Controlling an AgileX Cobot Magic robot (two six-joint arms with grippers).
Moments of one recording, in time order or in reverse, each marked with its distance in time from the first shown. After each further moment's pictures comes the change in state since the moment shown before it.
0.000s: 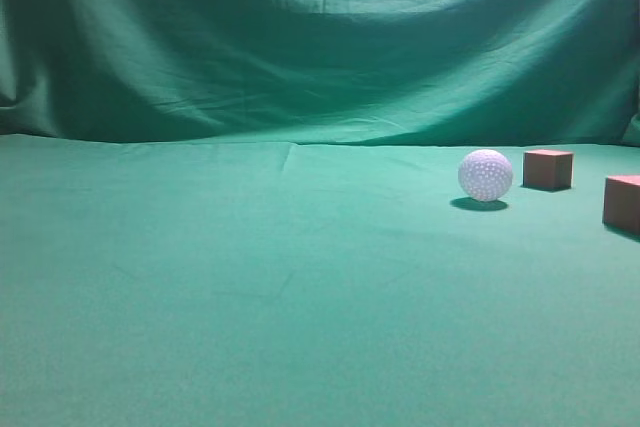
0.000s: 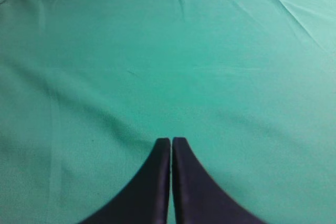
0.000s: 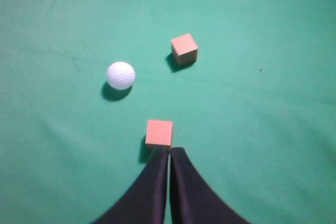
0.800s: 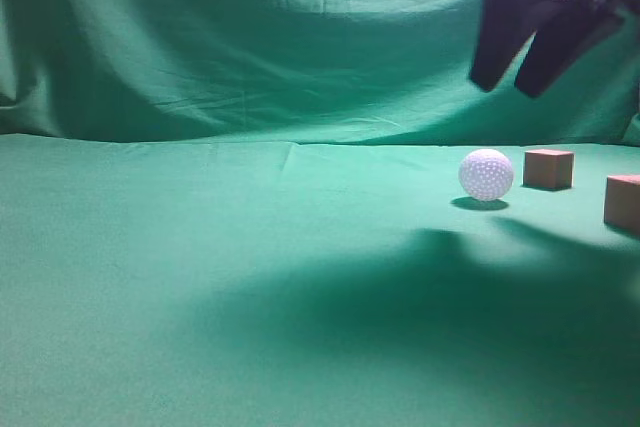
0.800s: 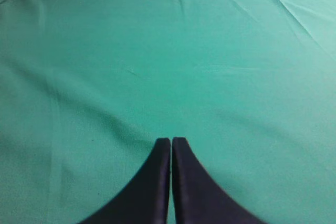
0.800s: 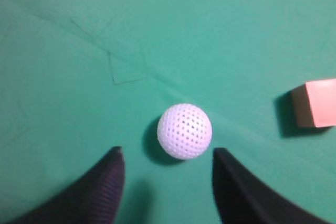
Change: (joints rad) left arm 0.000 0.000 0.000 0.000 0.000 0.000; right arm 0.201 0.785 -0.363 0.108 -0.141 -0.160
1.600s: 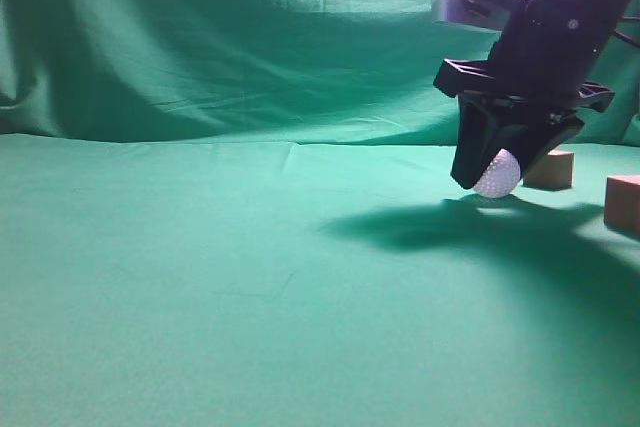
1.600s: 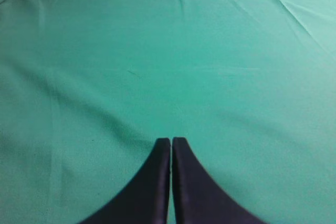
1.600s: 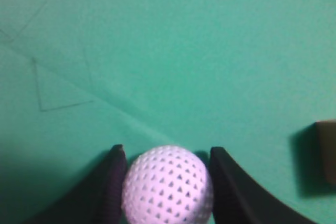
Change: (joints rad) left arm 0.000 0.000 0.000 0.000 0.000 0.000; right arm 0.000 0.231 -0.037 0.036 -0.156 -0.079
